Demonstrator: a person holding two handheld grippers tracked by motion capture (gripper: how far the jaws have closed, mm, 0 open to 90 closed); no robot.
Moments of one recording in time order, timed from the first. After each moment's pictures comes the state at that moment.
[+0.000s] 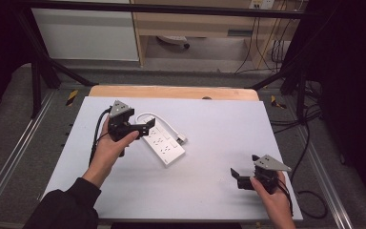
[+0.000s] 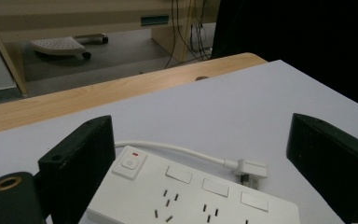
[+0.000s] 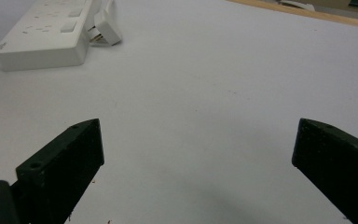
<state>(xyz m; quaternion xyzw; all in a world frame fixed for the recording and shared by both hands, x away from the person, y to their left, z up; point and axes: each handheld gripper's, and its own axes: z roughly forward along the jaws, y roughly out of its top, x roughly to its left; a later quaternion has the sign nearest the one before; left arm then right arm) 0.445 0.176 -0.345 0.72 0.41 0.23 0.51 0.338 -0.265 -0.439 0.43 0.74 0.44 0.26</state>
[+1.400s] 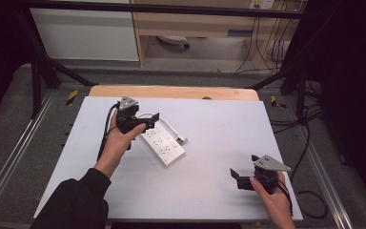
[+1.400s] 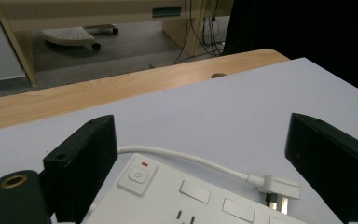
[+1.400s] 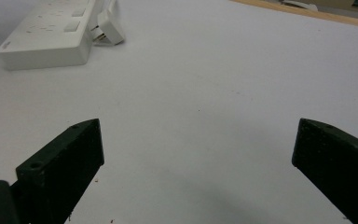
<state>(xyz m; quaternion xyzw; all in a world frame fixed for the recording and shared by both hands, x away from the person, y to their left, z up) 0.479 0.164 -0.361 0.72 0.44 0.23 0.49 0.337 -0.264 -0.439 0.43 0.75 0.44 0.26</state>
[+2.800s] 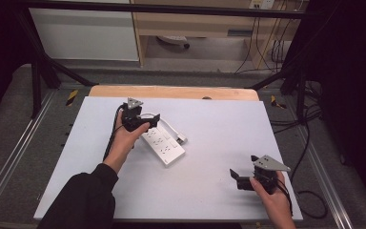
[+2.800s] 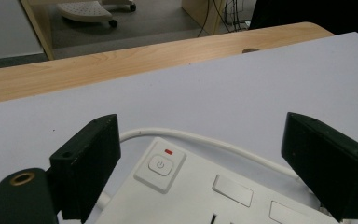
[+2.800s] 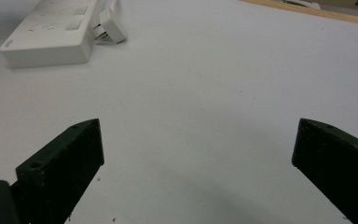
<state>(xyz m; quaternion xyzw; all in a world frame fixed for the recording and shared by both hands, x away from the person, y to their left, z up) 0.510 0.157 -0.396 0.73 0.47 0.24 0.44 0.337 -0.264 -0.440 0.42 0.75 0.44 0.25</state>
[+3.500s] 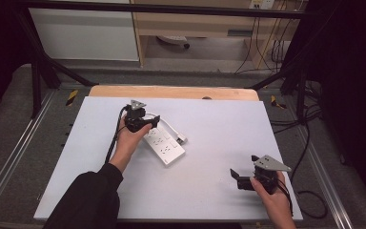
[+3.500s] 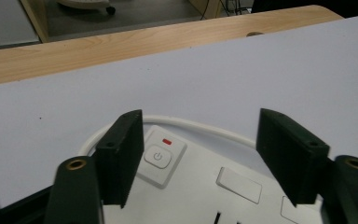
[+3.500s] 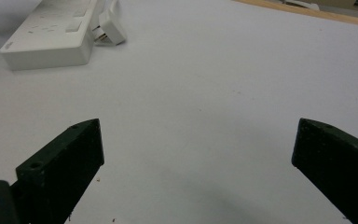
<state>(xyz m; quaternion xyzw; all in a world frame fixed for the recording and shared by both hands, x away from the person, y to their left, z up) 0.517 0.153 -0.410 0.74 0.47 0.22 0.43 0.337 -0.265 -0.439 0.43 0.75 0.44 0.25</state>
